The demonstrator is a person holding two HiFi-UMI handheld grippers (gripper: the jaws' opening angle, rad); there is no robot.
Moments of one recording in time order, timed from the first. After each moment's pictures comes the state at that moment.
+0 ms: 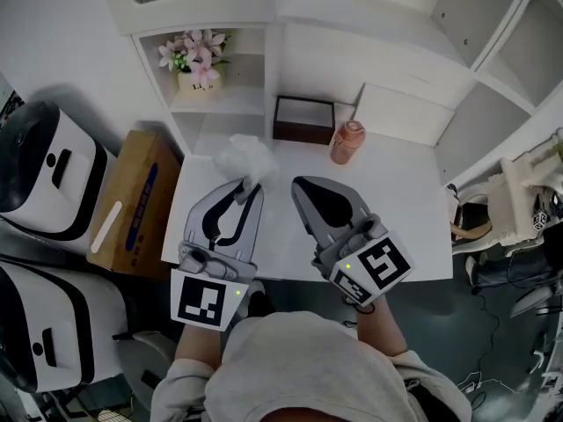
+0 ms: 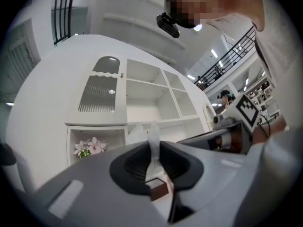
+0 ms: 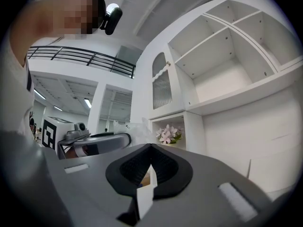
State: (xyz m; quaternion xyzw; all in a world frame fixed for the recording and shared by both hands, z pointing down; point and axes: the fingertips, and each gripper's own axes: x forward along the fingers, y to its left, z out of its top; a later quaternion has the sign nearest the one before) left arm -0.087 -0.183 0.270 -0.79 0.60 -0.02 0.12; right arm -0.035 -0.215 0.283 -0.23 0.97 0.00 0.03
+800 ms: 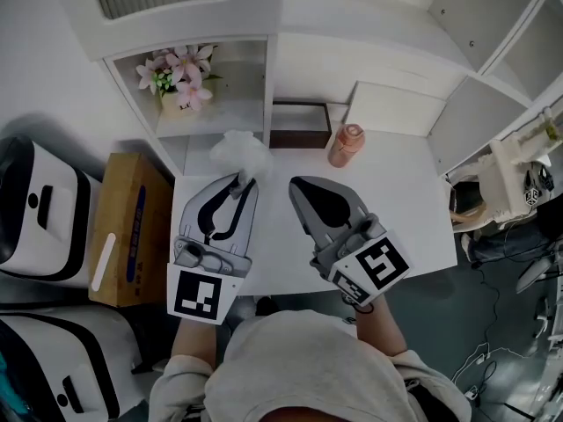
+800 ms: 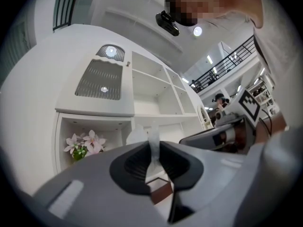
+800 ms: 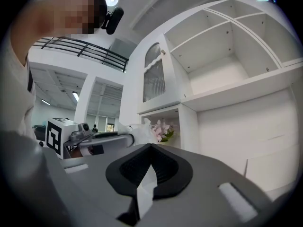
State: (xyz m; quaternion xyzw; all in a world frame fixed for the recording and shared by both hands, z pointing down) left arm -0.147 -0.252 0.285 -0.83 0.55 -0.02 0.11; right arm -0.086 -0.268 0.295 -0.30 0.95 0.00 0.01
